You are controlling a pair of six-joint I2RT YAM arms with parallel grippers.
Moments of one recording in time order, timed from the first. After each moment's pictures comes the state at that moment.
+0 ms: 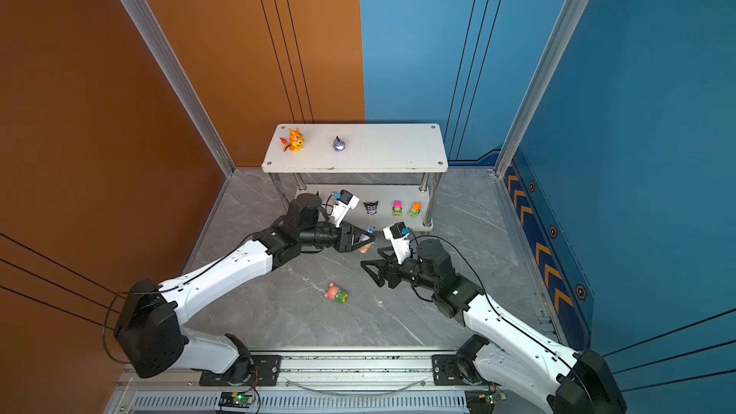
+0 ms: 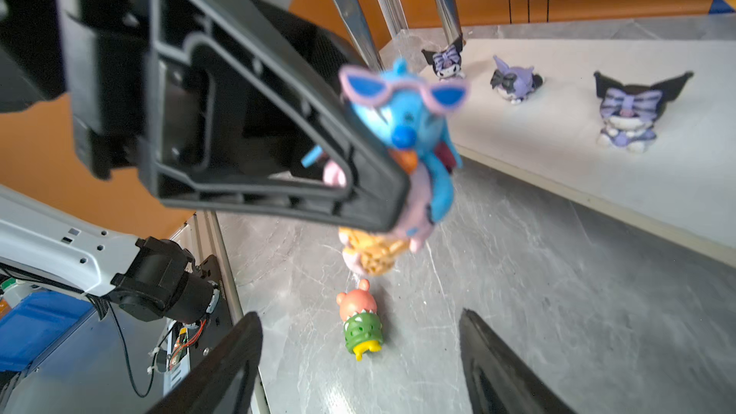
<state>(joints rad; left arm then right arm) -0.66 1.43 1.05 -0.08 0.64 -0.51 0.66 0.96 0.57 0.09 -0.38 0.34</state>
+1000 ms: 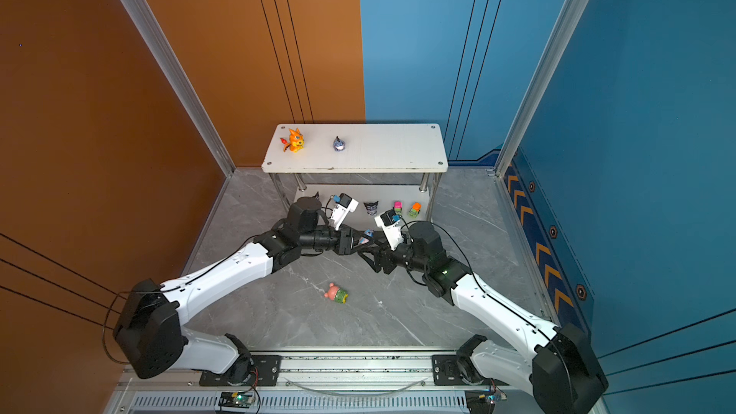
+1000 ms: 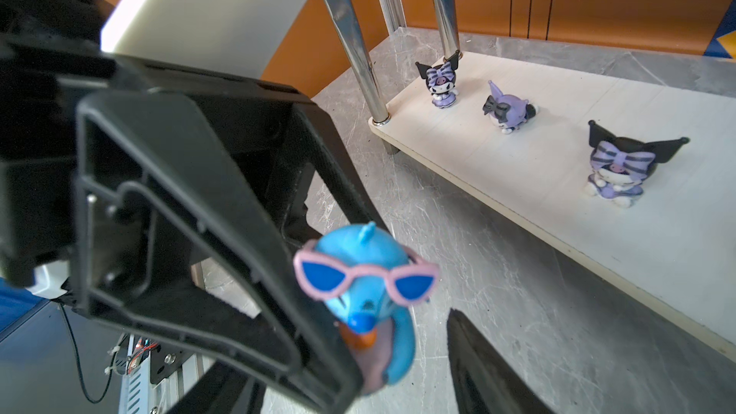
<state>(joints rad) -0.66 1.42 1.01 -0.05 0.64 -0.51 0.61 1.13 0.68 0.07 -0.44 0.23</state>
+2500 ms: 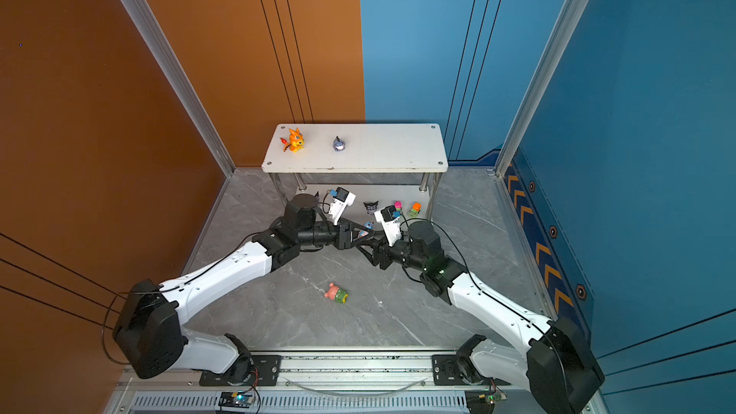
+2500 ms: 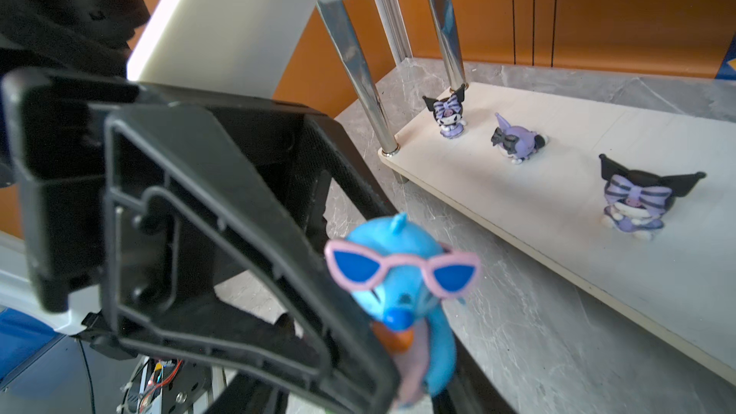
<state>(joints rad) -0.65 1.42 1.02 0.02 0.62 -0.53 0.62 1.16 0.67 0.24 -0.42 0.32</state>
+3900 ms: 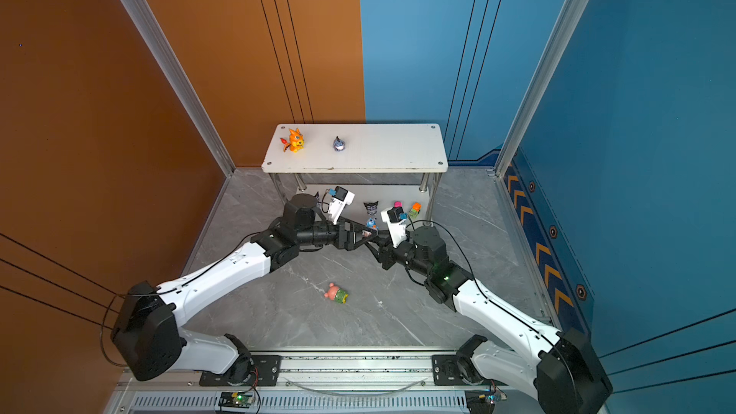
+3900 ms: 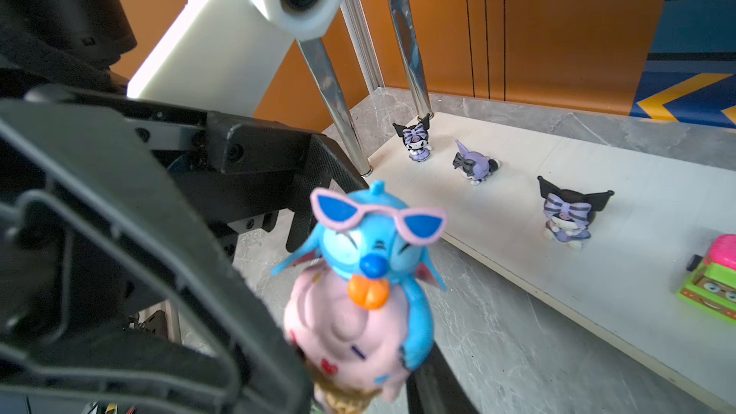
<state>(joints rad) -0.64 1.41 1.03 0.00 0.59 -0.52 0.63 1.07 0.63 0.23 -0.31 0.29</state>
